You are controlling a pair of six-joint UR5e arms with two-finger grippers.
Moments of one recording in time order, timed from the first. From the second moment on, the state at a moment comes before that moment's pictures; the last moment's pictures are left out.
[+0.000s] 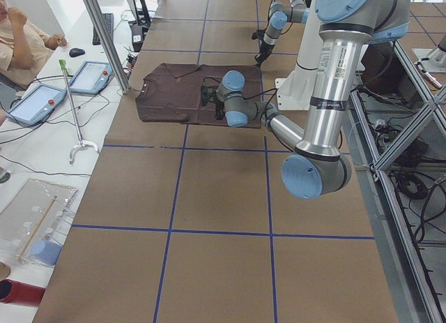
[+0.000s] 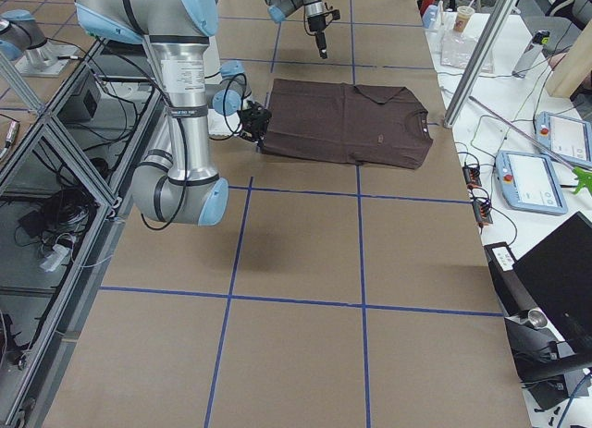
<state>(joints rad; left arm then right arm) -0.59 -1.68 -1.92 -2.35 -1.83 -1.50 0.07 -1.35 2.13 -1.68 1.37 2.34</state>
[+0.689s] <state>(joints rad) -0.27 -1.67 -2.05 -1.98 -1.56 -1.78 0.07 -1.35 2.12 -1.68 1.37 2.34</state>
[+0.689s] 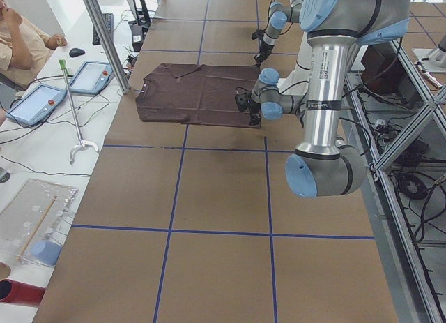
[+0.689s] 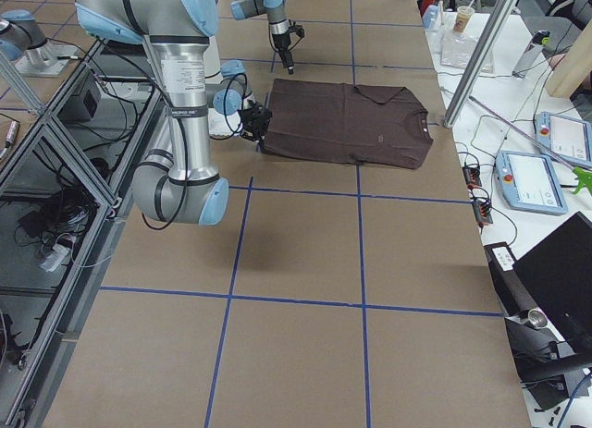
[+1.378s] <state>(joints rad) -0.20 -1.71 -2.03 -1.83 -1.55 -1.79 0.07 -1.34 2.13 -1.68 1.38 2.34</state>
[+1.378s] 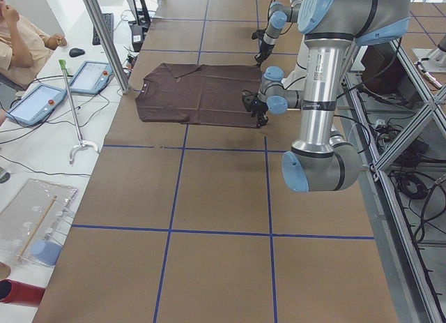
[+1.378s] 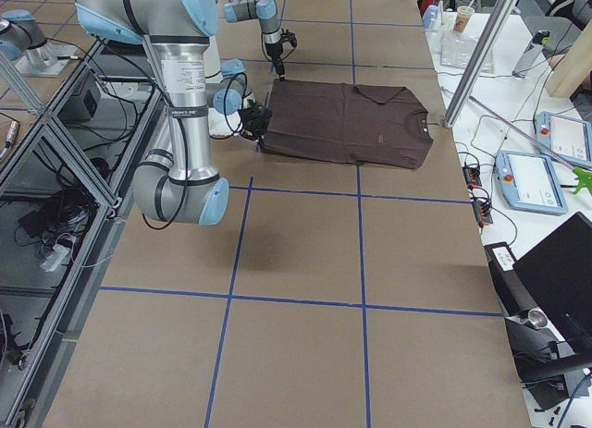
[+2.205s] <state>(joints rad) -0.18 -1.71 -2.03 -1.82 -1.55 -1.80 0.07 -1.33 2.13 -1.68 1.38 2.34</state>
